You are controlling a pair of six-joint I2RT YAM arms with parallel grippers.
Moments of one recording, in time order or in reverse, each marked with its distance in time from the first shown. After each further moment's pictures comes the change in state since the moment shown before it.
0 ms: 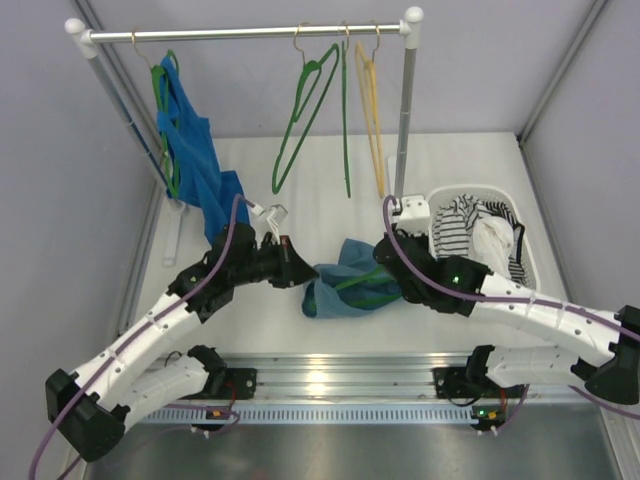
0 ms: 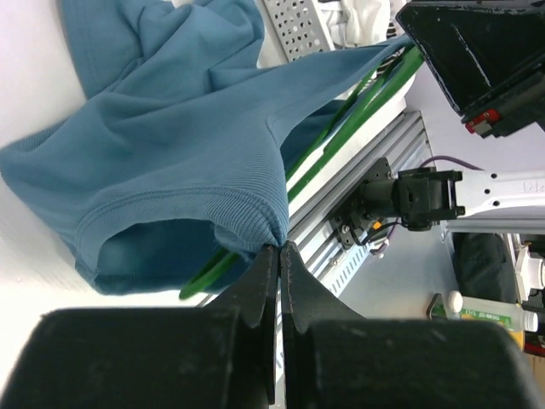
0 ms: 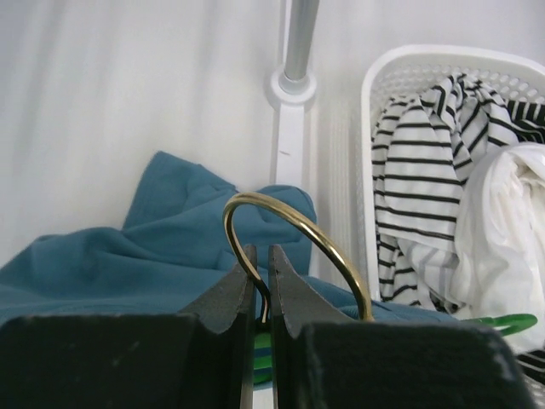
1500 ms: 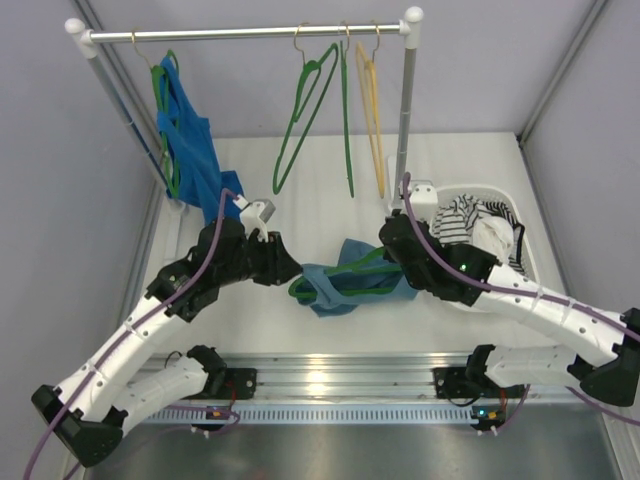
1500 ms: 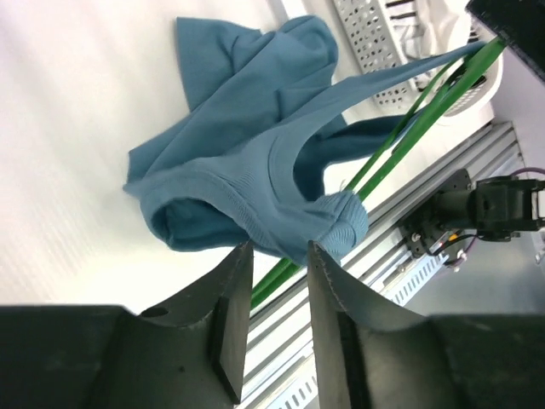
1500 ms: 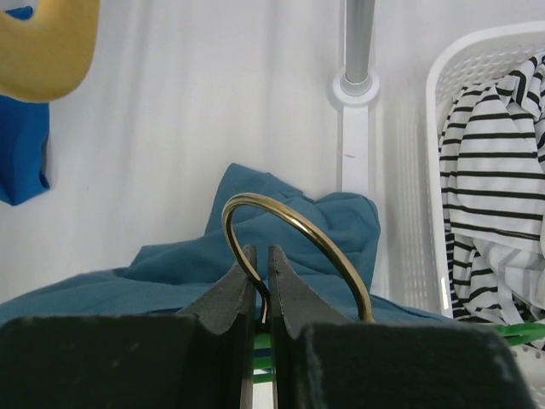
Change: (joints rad) left arm 0.000 -0.028 0.182 -0.277 -0.193 0.174; right arm -0.058 0.017 0.122 -0.004 -0.168 0.121
